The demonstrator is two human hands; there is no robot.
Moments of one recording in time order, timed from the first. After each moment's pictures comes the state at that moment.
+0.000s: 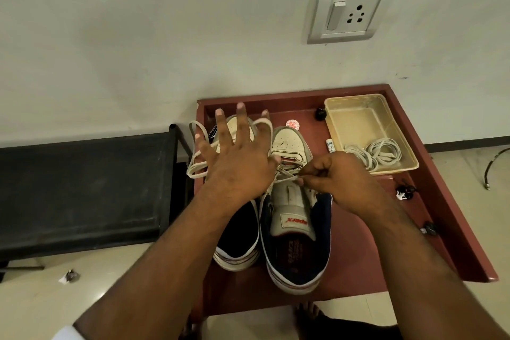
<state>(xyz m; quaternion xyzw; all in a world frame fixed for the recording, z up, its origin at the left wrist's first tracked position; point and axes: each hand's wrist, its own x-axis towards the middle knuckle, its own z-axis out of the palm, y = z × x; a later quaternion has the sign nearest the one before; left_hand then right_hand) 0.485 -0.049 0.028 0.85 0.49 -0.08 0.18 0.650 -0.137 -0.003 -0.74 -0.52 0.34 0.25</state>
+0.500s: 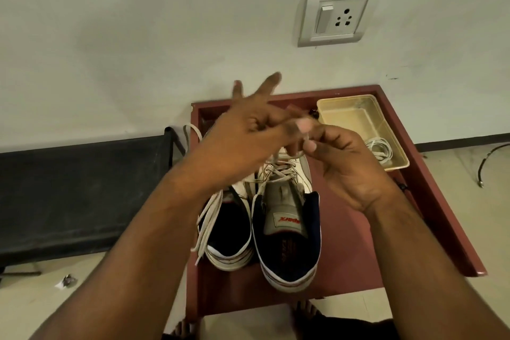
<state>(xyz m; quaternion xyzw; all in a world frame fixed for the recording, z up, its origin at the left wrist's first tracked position) 0.479 -0.062 0.104 0.79 0.35 0.16 0.47 0.649 -0.136 0.025 -0.47 -0.41 0.53 0.58</state>
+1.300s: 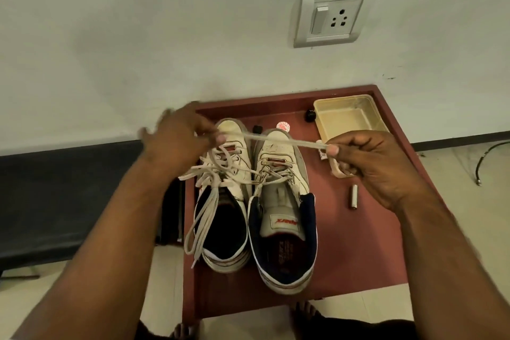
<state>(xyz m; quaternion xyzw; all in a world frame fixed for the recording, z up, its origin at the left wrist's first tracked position) 0.442 -0.004 0.056 0.78 0.55 0.06 0.29 0.688 -0.157 0.028 -0.62 -0.38 0.44 0.52</state>
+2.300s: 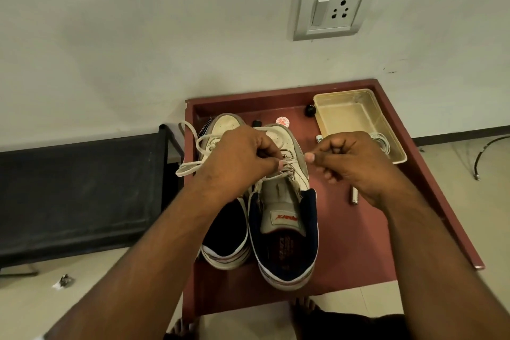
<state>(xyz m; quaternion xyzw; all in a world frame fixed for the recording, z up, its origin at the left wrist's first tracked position) 0.489 -0.055 0.047 0.80 0.43 0.09 0.41 0.668 -0.147 0.026 -0.70 -0.36 0.45 0.43</state>
